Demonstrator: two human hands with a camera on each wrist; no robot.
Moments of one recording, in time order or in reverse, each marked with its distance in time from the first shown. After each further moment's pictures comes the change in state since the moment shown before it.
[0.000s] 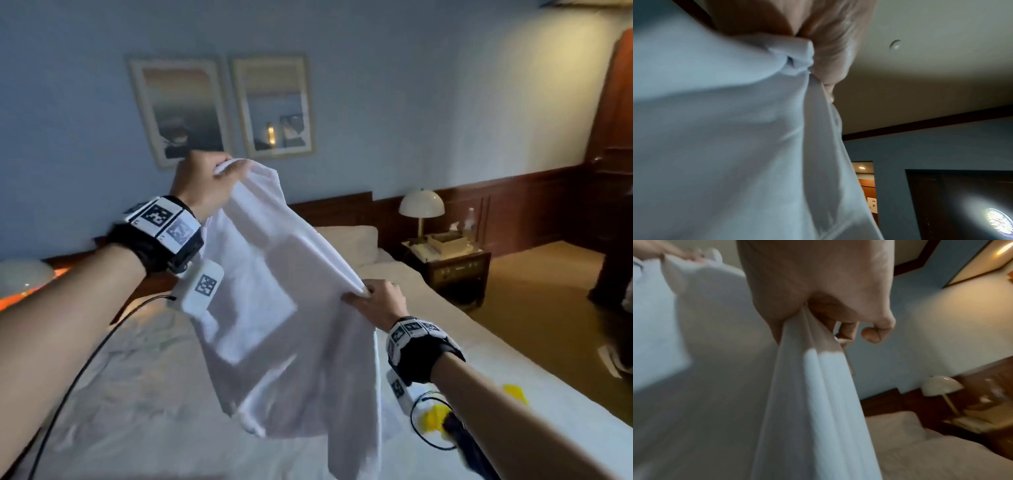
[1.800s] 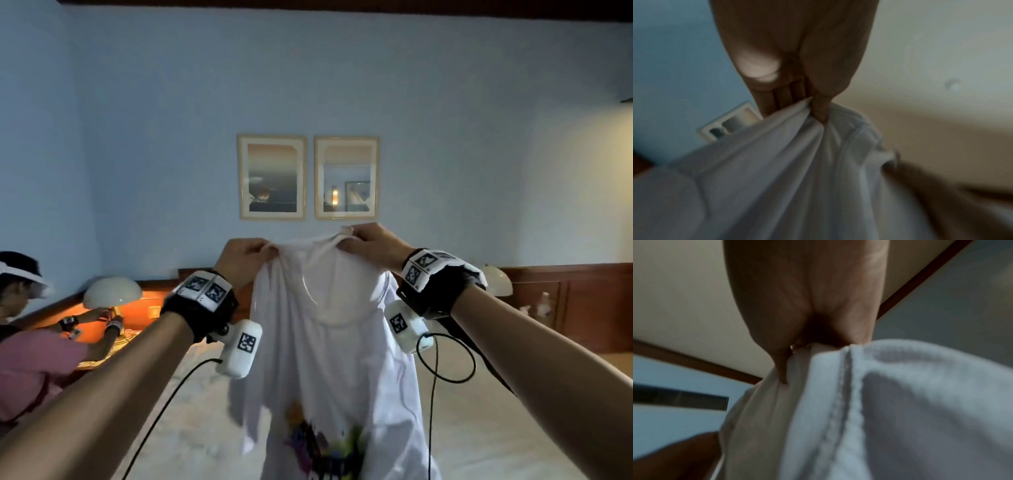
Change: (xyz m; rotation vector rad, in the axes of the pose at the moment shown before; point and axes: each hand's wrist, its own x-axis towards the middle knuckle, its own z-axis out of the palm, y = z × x) left_hand -0.045 -0.054 -0.093 -0.073 0.040 -0.163; right_hand 0.029 -0.235 -0.085 0.202 -0.268 -0.624
